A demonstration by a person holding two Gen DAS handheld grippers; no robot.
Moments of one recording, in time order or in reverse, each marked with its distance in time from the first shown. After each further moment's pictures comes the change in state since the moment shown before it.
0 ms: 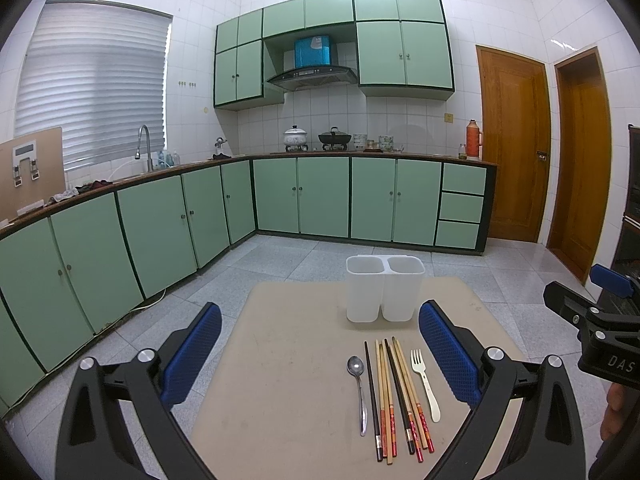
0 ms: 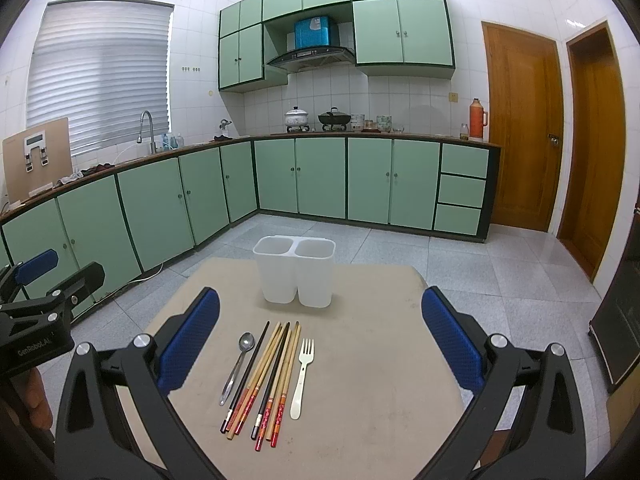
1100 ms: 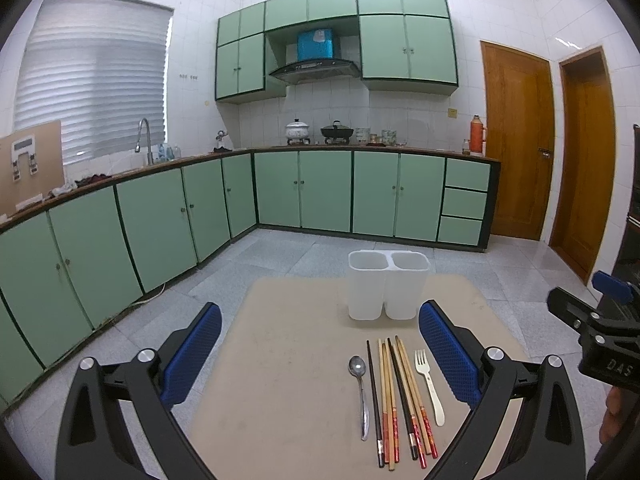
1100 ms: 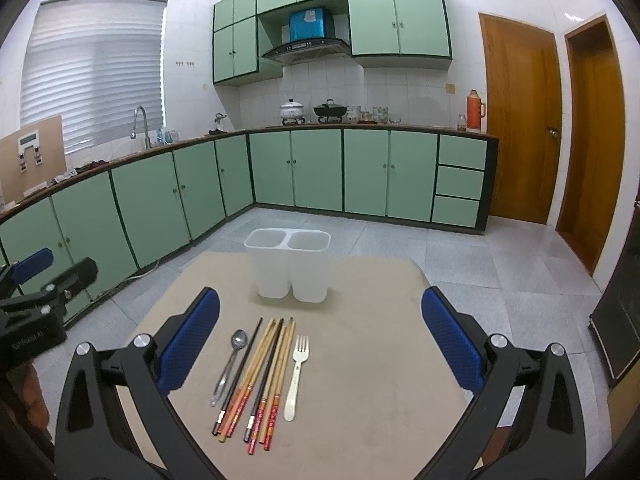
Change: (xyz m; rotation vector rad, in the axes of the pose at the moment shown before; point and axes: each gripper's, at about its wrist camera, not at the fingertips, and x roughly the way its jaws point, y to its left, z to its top) left arm 0.020 0.007 -0.009 -0.021 0.027 0.008; right arm 0.033 -0.007 -0.018 0.011 0.033 -0.022
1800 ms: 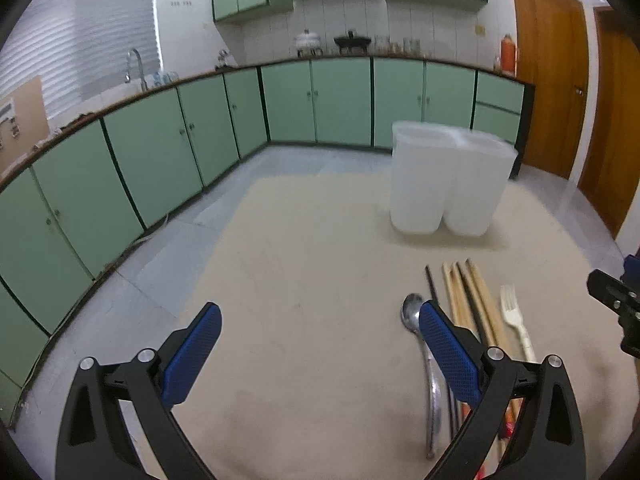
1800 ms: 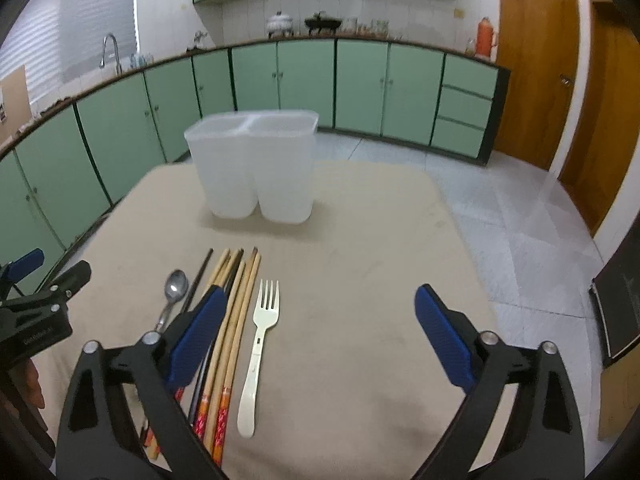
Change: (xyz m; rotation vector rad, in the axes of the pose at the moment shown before) left arm 0.180 0.011 -0.079 0.028 0.325 0.061; right arm 0.170 -0.002 -0.055 -0.012 0.327 -0.025
